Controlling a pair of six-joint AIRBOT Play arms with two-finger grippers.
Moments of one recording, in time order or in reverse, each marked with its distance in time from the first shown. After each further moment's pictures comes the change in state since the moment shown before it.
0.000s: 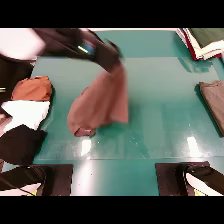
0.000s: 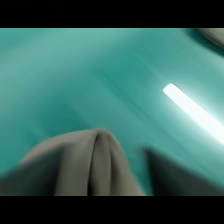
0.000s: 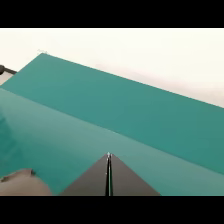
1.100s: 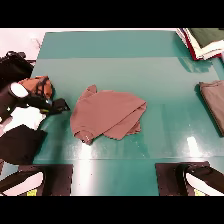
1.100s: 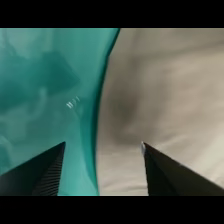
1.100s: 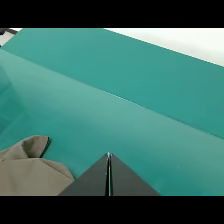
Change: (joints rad) left arm 0.777 0.171 -1.012 -0.299 0.018 0.037; right arm 0.000 -0.047 0.008 0.008 0.113 0.000
